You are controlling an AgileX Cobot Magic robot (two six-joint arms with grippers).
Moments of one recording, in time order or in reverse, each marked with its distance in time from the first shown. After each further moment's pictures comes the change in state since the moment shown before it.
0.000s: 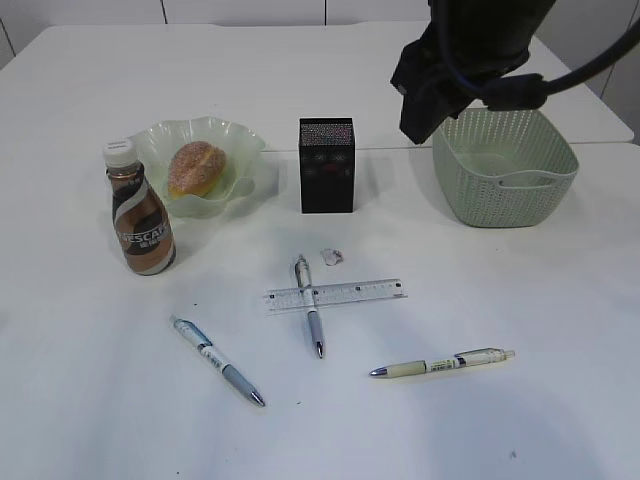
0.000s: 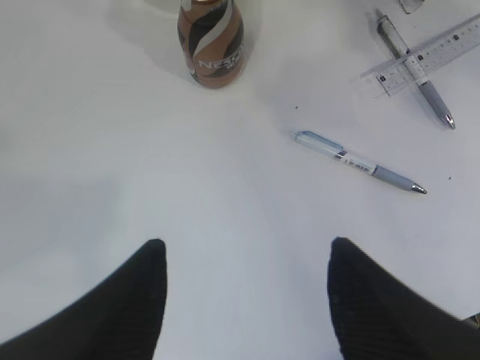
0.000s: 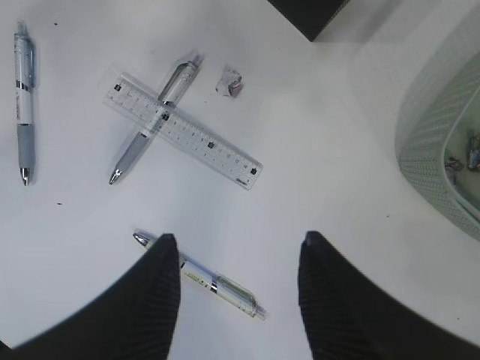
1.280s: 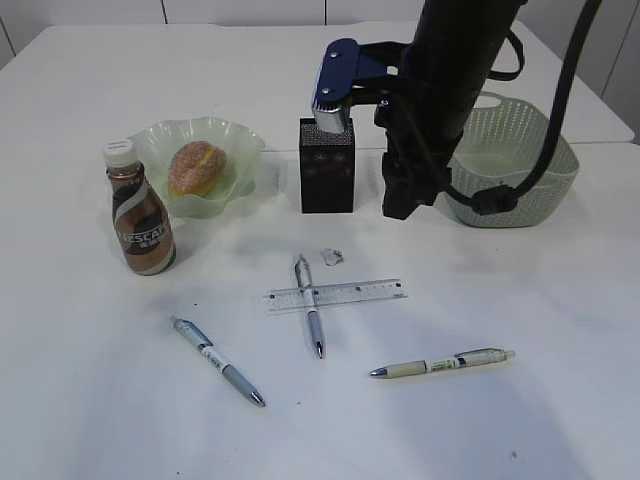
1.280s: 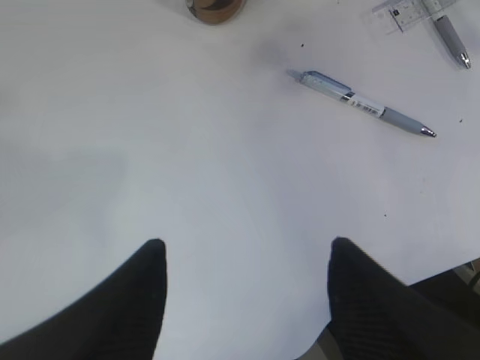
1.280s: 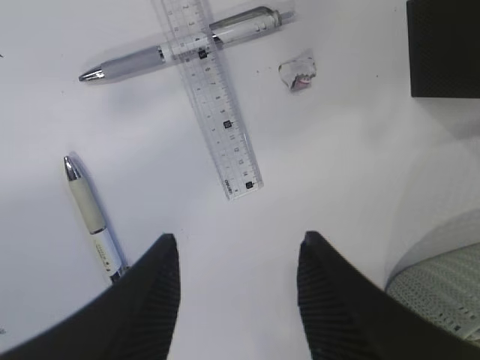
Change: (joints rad) left arm 0.000 0.000 -0.001 0.011 0.120 0.000; right arm 0.000 0.202 0.000 0.015 -0.048 -0.682
